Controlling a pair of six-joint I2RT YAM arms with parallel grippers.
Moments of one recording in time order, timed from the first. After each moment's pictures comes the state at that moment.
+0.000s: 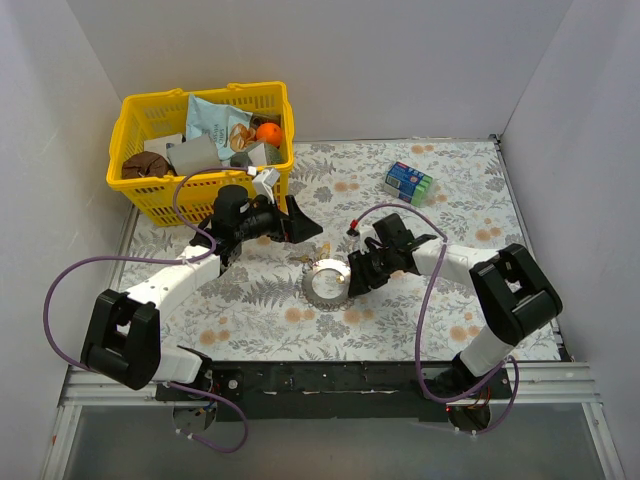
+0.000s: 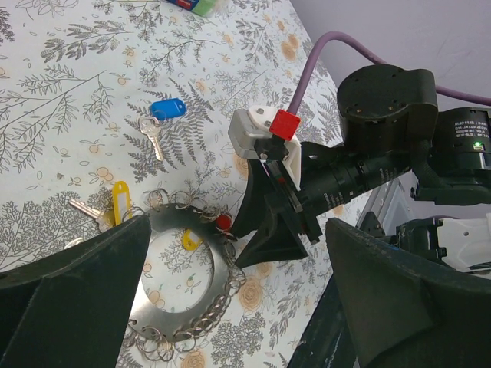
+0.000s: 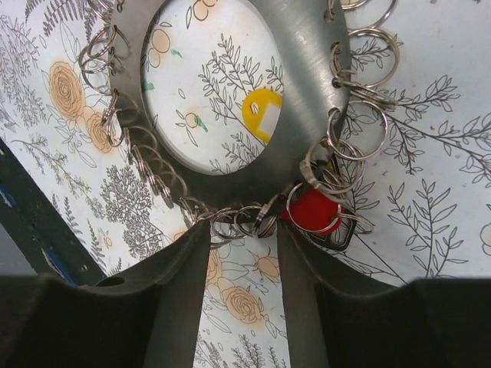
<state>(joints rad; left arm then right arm) -0.40 1.35 0.82 0.21 0.61 -0.54 0.58 1.62 0.82 -0.26 -0.54 0.11</state>
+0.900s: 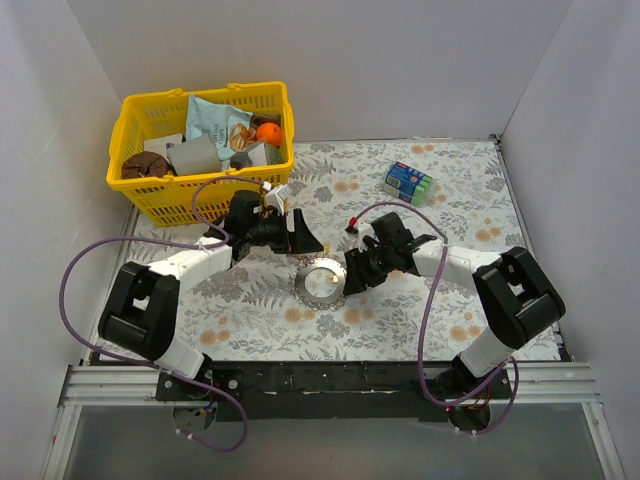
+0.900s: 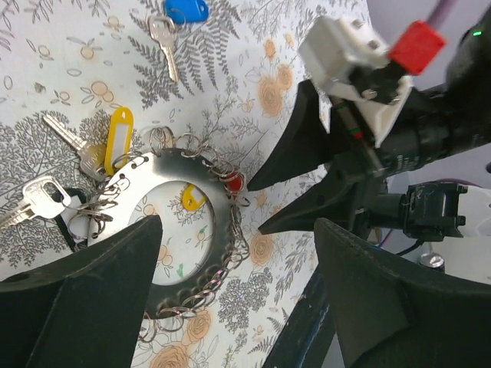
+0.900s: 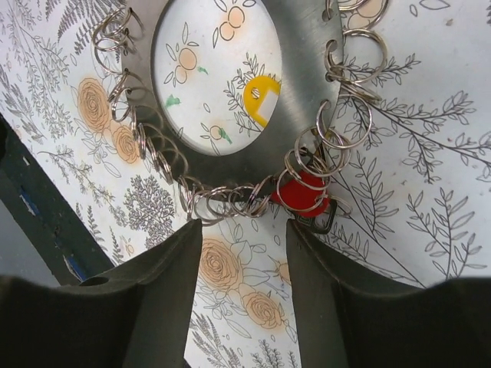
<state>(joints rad) -0.40 1.50 0.84 0.10 0.69 -0.51 0.60 1.61 0.82 -0.22 -0.55 0.18</state>
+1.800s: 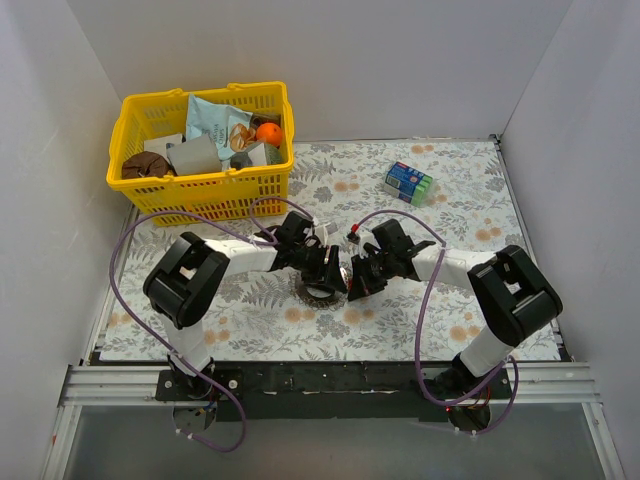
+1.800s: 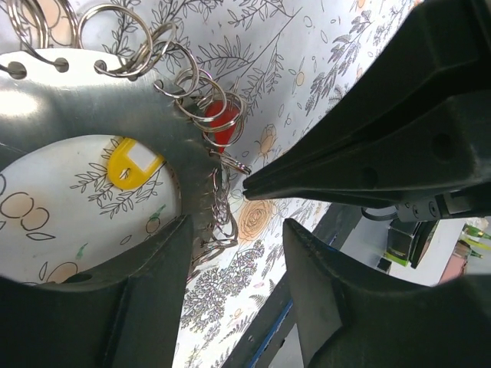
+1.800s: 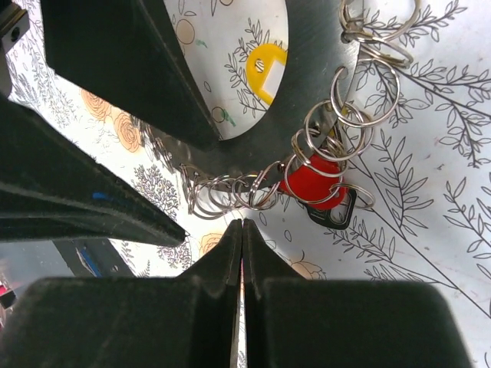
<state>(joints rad) -0.64 1.81 0.96 -0.07 0.69 -0.55 0.60 1.61 0.76 -0.17 -0.59 0.23</state>
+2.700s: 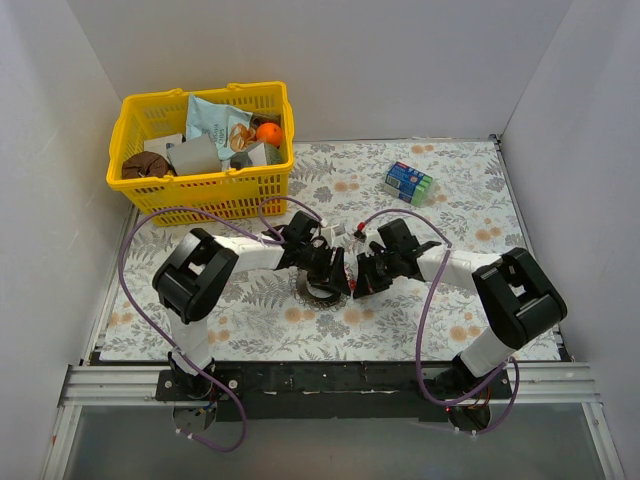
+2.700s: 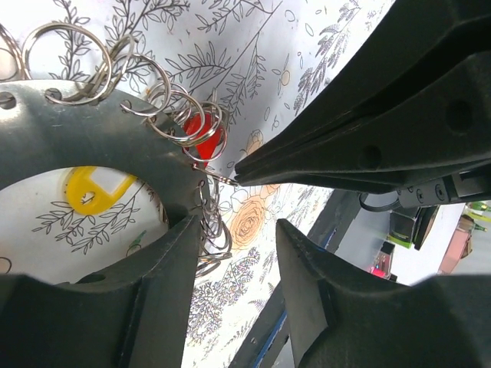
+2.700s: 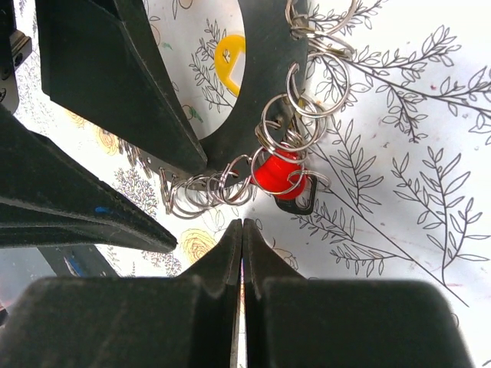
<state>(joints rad) -0.67 1.87 1.01 -0.08 0.74 -0.51 0.57 1.60 0.74 -0.17 -0.56 0.23</state>
